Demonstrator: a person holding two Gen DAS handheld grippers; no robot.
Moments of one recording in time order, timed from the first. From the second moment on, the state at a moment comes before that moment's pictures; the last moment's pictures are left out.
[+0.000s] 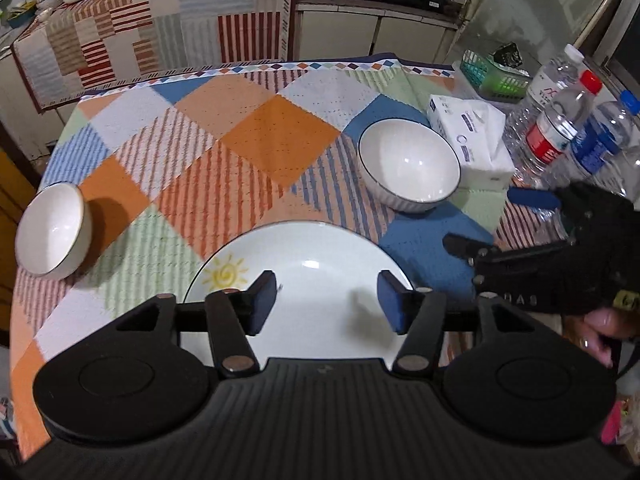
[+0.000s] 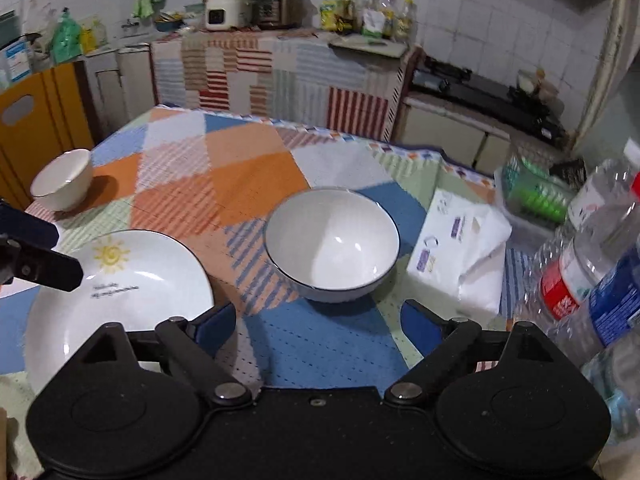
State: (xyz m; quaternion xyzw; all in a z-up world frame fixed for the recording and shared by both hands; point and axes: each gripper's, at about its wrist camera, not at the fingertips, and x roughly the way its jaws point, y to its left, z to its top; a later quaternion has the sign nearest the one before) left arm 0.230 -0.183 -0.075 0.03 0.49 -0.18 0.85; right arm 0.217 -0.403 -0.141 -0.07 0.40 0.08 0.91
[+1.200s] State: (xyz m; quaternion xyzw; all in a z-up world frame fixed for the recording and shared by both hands) left arm 0.350 -0.253 -0.148 0.00 0.49 -0.25 0.83; right arm 0.276 -0.387 -0.196 -0.10 0.40 0.07 0.91
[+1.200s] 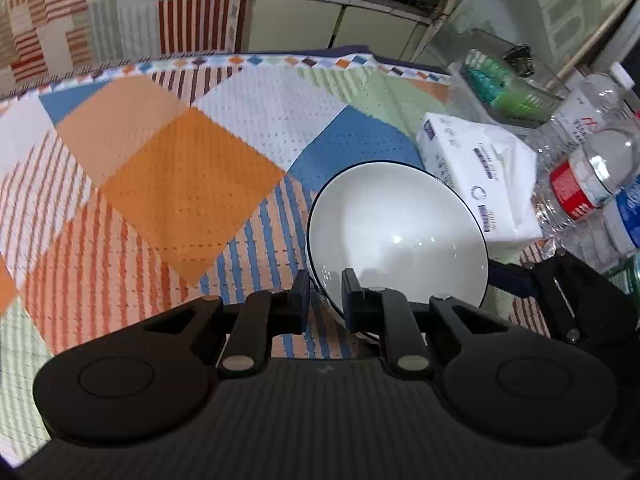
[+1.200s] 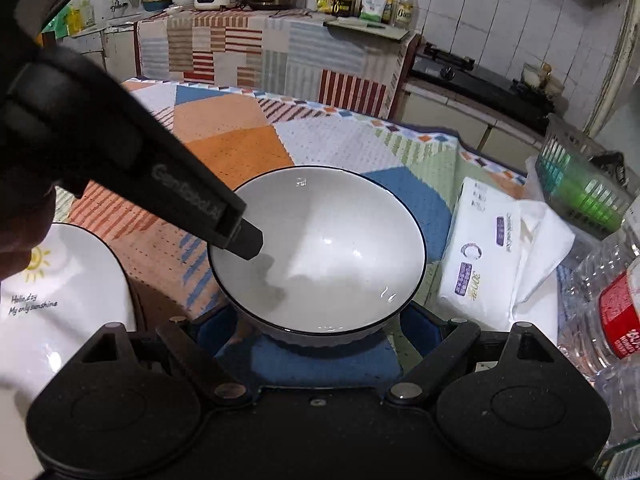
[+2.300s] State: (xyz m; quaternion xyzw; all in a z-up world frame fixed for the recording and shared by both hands) left arm 0.377 -0.128 -0.154 -0.03 0.47 -0.15 0.87; right arm 0.351 -0.298 -0.202 -0.04 0.43 0.21 0.88
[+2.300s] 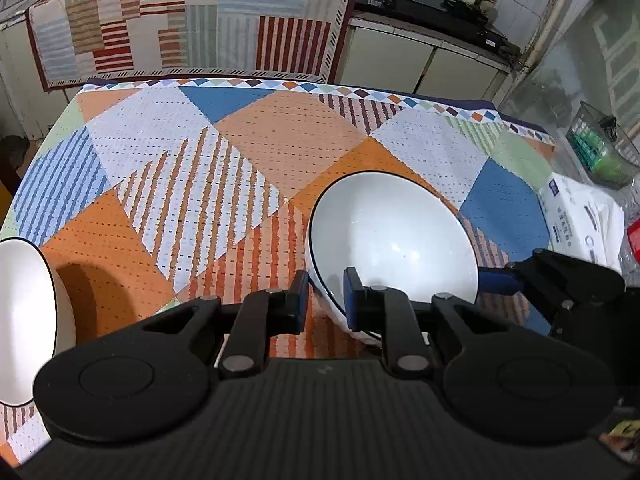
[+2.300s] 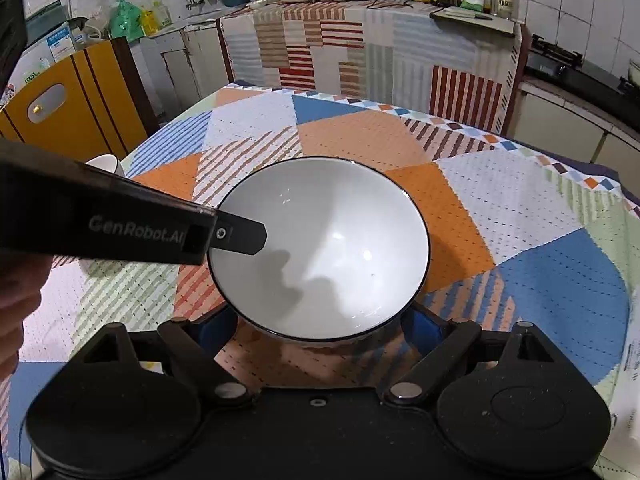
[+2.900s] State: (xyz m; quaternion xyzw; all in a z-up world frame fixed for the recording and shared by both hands) left arm 0.303 -0.070 -0.075 0.00 0.43 -0.18 0.88; right arm 0.288 -0.287 -0.126 -0.05 0.39 0.19 0.90
